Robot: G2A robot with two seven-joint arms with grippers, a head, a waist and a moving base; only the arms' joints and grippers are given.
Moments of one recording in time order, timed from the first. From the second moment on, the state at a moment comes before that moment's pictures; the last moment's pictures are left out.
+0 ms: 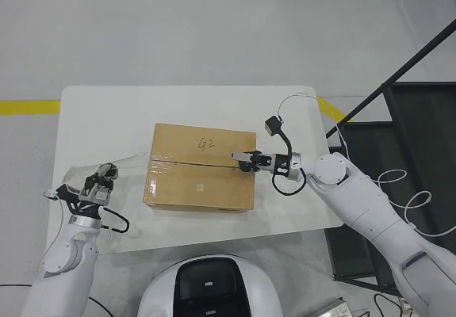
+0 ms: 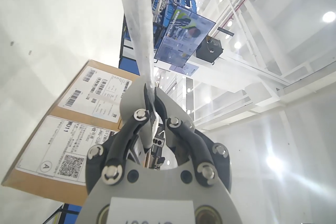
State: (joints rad) left arm 1.51 -1.19 -1.49 -1.39 -0.66 -0.33 -0.38; right arm -0.91 -0.96 0.81 -1.25 0.43 -0.46 0.79
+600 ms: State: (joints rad) left arm 1.51 -1.20 -1.44 -1.58 -0.48 -0.34 -0.34; right arm -0.91 -0.96 0.81 -1.25 0.43 -0.46 0.79
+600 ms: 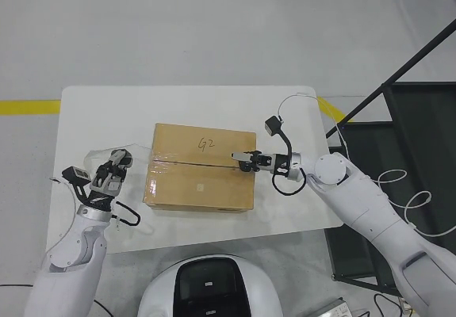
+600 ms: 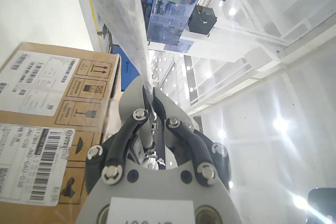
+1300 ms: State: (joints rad) left arm 1.47 -1.22 -1.30 -1.64 -0.13 -0.29 -0.23; right arm -0.93 -0.96 0.83 -1.27 0.47 -0.49 0.79
